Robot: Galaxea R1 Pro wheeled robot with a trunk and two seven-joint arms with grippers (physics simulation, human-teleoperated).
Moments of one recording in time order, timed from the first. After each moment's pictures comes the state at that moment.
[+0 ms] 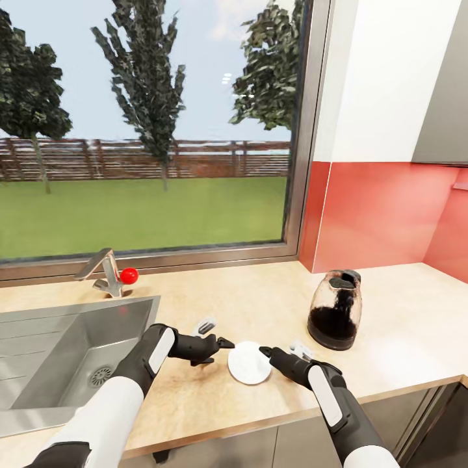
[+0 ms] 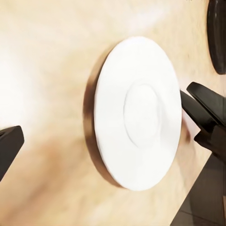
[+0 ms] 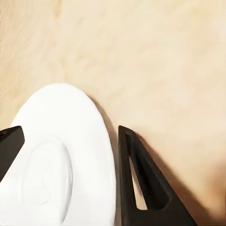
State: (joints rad) left arm -0.76 -0.11 0.06 -0.63 0.33 1.01 -0.40; right arm -0.46 0.11 -0.08 -0.94 -0.55 0.61 0.05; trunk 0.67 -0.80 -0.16
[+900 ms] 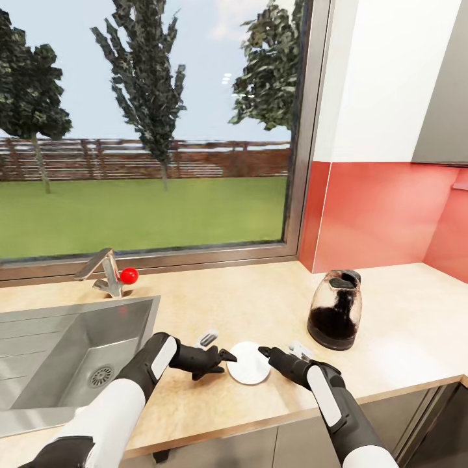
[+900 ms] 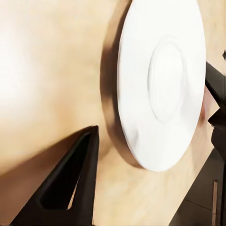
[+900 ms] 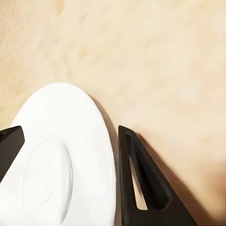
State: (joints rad) left arm -0.77 -0.12 0.06 -0.51 0.34 1.02 -0.41; right arm -0.46 0.11 -0.07 -0.94 -0.55 0.61 0.05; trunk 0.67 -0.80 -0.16
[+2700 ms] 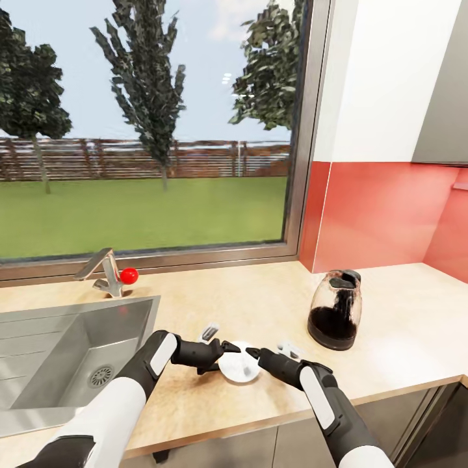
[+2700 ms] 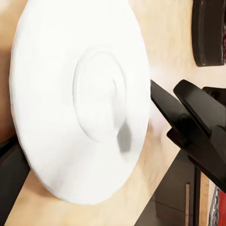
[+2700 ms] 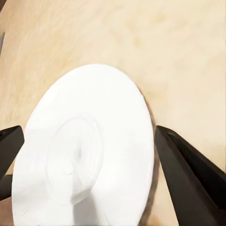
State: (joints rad) left arm -0.77 -0.12 0.06 -0.53 0.45 1.02 -0.41; right arm -0.46 0.11 0.00 -0.93 -0.55 0.62 0.16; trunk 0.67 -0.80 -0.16
